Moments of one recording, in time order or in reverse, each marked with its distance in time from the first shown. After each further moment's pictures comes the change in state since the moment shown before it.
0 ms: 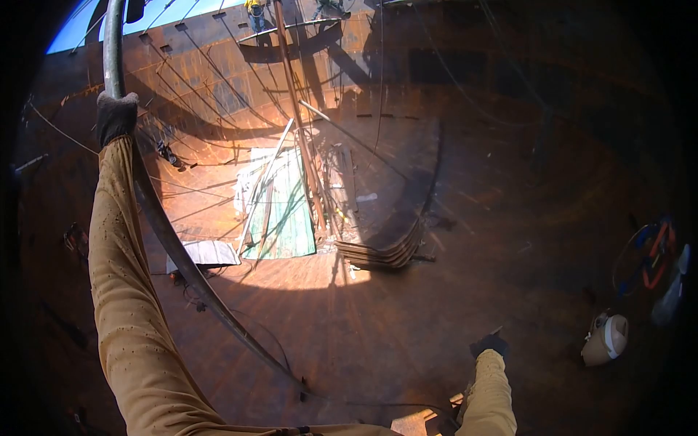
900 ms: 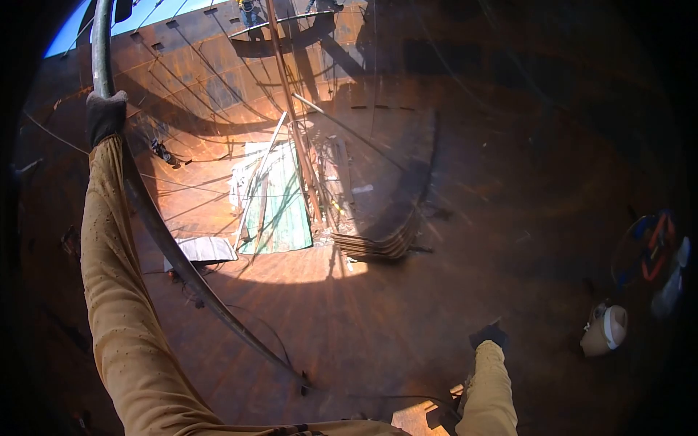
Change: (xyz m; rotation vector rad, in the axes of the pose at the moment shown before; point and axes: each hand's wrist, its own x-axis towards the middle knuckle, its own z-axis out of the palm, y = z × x) left_hand 0.009 -0.007 0.004 0.036 -0.035 -0.007; right_hand -0.001 -0.004 -0.003 -0.020 0.037 -0.011
